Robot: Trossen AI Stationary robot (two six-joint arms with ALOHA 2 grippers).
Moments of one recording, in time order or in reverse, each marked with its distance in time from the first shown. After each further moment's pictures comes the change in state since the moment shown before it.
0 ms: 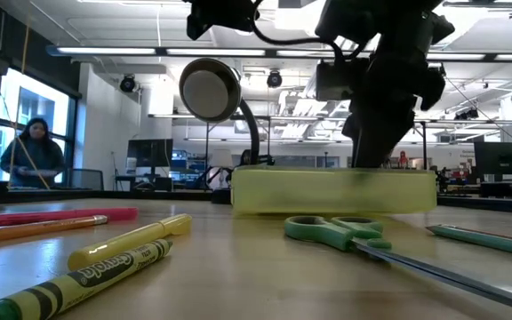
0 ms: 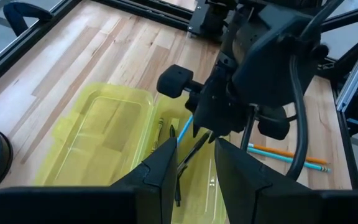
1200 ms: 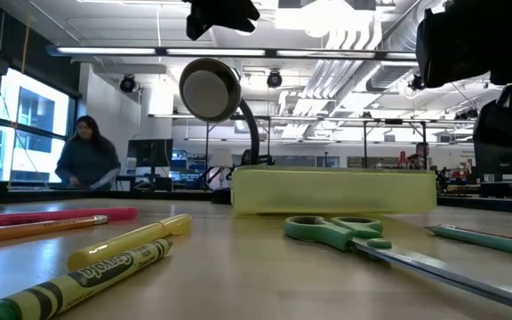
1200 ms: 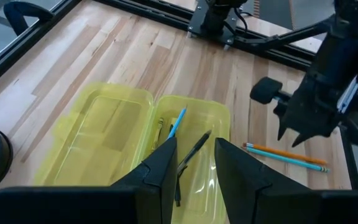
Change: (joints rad) left arm 0.000 0.000 0.000 -0.003 0.001 -0.007; right arm 0.481 0.048 -0.009 0.045 0.001 0.791
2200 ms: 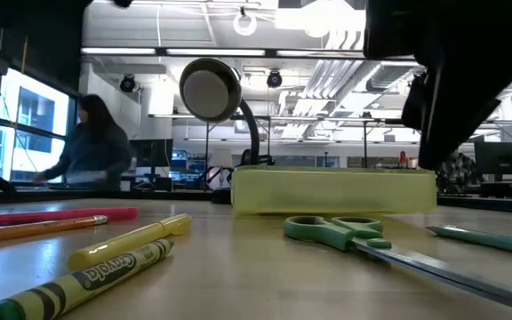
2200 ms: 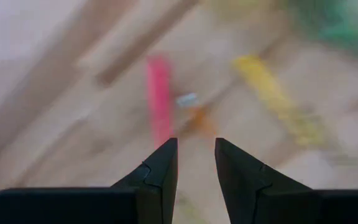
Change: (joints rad) left arm -0.509 0.152 -0.002 -0.666 -0.144 -1.019; right arm -0.108 -0.029 0.002 0.152 0.036 -0.246
